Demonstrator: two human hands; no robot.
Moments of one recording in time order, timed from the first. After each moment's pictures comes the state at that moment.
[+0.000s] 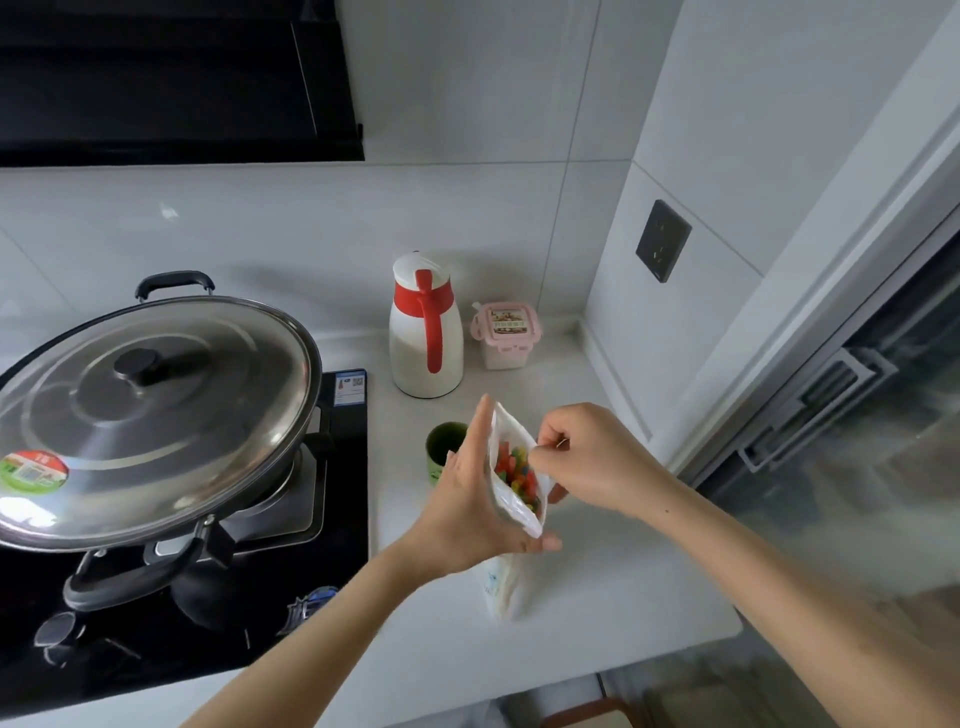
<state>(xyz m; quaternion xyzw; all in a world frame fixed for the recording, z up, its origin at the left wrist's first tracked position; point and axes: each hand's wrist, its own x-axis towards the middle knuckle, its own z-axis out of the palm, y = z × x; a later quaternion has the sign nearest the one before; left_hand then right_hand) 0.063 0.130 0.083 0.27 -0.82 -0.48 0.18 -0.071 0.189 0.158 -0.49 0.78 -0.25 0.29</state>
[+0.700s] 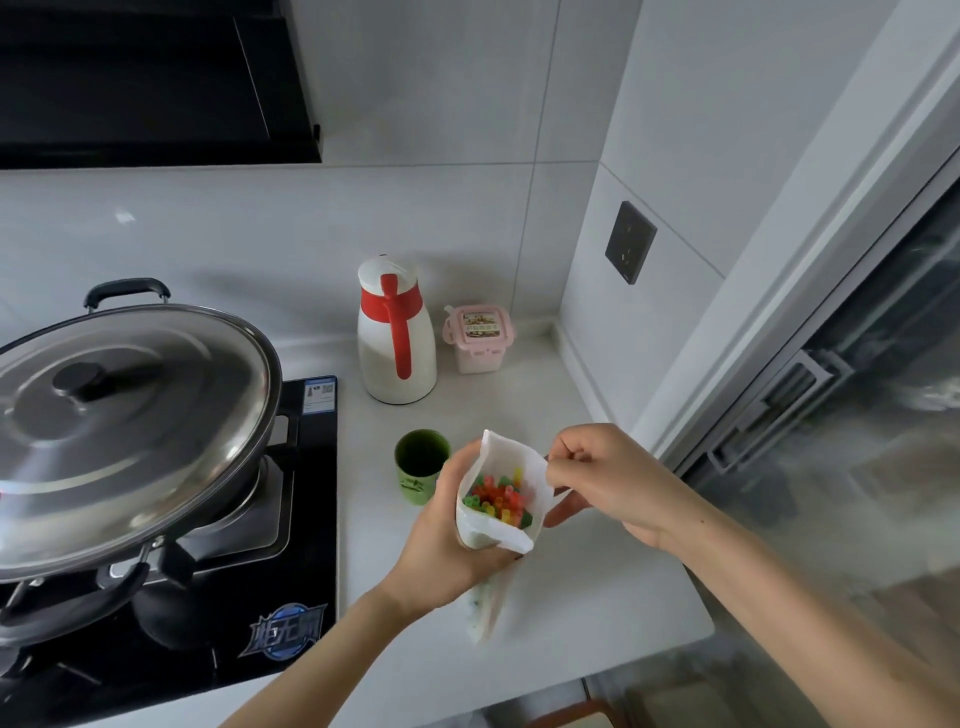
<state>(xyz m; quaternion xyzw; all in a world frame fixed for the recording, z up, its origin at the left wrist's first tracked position) 0.050 0.147 0.063 0.25 -0.73 -0.58 0.25 -0.107 0.216 0.155 -0.39 0.75 -0.34 0.42</state>
